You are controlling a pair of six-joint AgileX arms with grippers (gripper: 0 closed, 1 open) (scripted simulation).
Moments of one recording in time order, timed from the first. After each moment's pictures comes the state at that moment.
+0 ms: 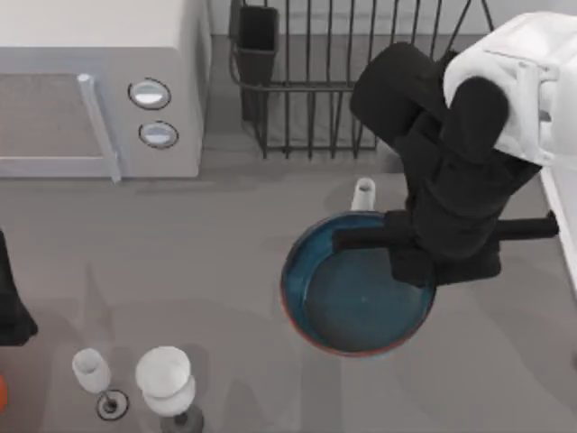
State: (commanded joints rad) left arm 0.00 0.00 0.00 0.00 0.00 0.00; right arm 0.72 1.74 1.40 -1.14 0.07 0.66
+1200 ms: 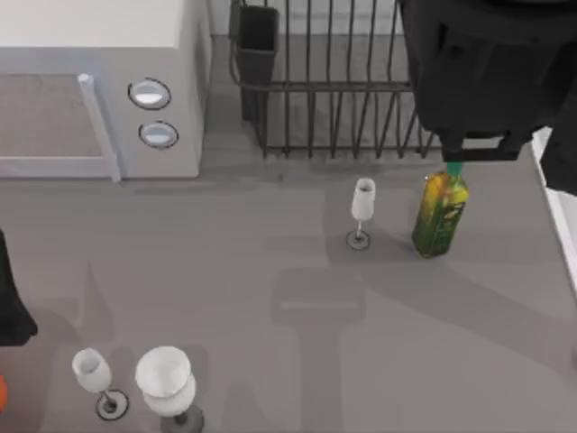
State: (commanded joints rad) left arm 0.00 0.00 0.00 0.00 0.00 0.00; right arm 1.04 1.44 1.44 -0.02 1.06 0.03
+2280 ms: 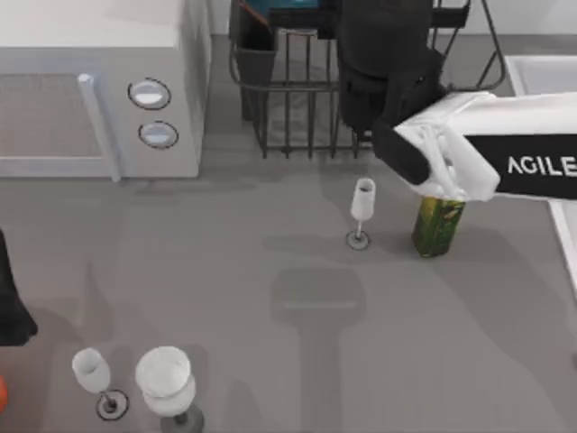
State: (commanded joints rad) left arm 0.00 0.00 0.00 0.00 0.00 0.00; right arm 0.64 2.04 1.34 0.69 0.67 0.02
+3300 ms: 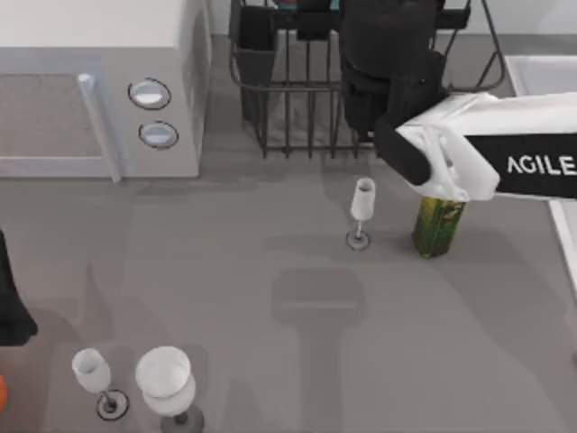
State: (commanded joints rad) left arm 0.00 0.00 0.00 0.00 0.00 0.00; right arm 0.63 2.04 1.33 0.70 0.67 0.02
